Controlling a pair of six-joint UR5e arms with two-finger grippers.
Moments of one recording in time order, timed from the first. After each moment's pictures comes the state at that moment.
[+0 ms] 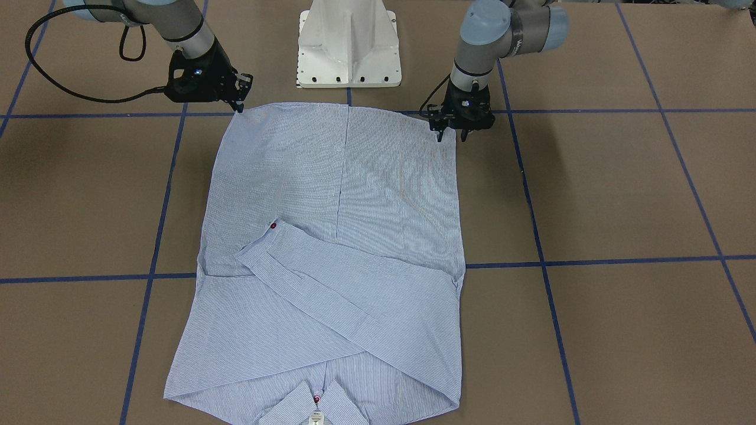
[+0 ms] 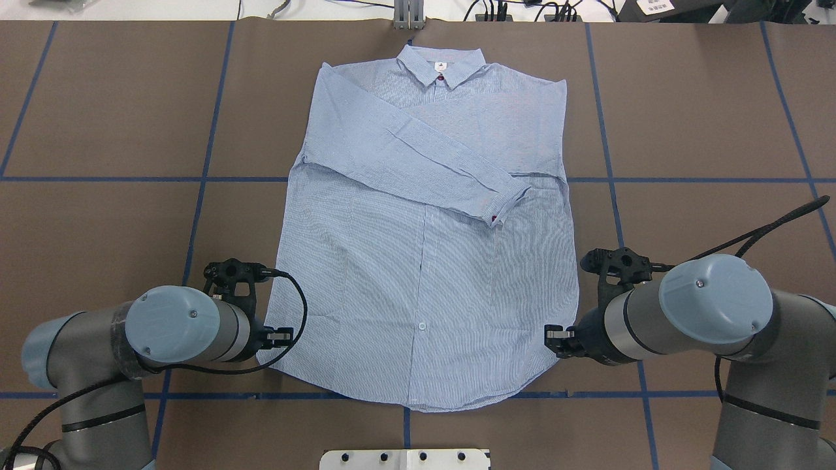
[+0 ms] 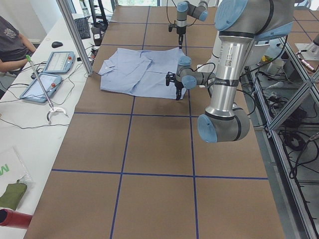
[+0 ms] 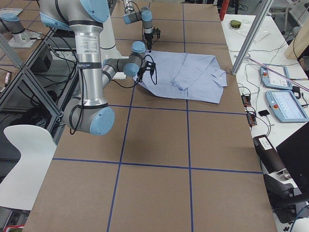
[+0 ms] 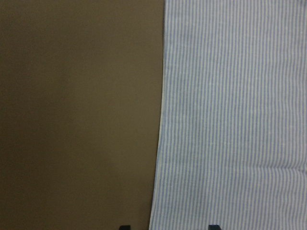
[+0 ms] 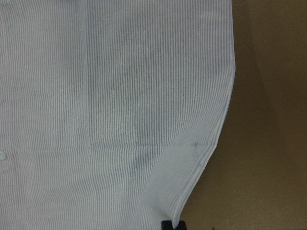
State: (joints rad) left arm -0.32 -1.81 -1.94 -1.77 -1.72 -1.33; right arm 0.39 -1.48 2.15 -1.35 1.91 1.46
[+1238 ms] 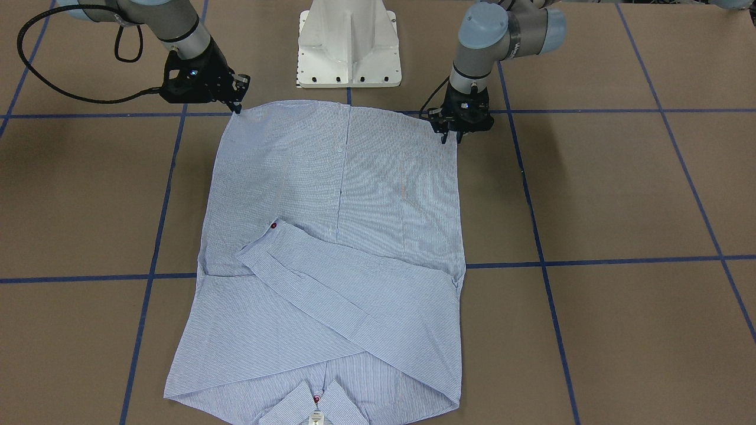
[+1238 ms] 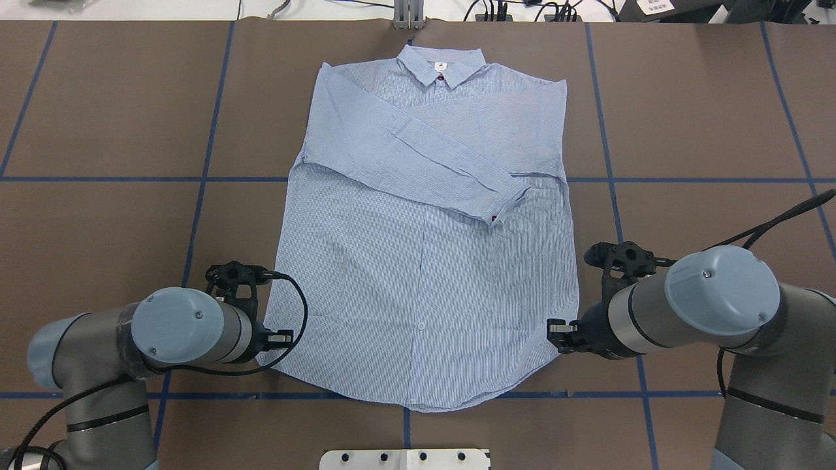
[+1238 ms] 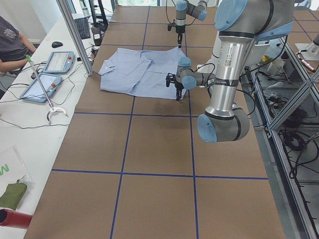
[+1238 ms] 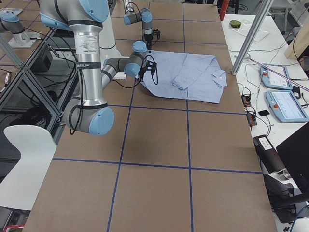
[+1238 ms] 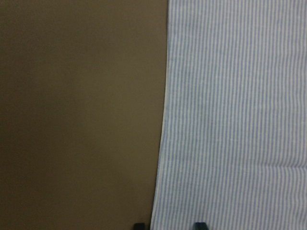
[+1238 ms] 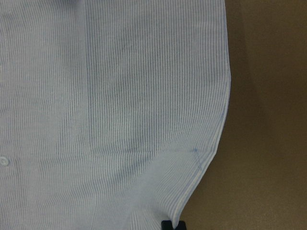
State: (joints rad) left arm -0.32 -1.81 -1.93 -1.76 -1.72 -1.34; right arm 0.41 -1.49 2.15 -1.35 1.93 1.46
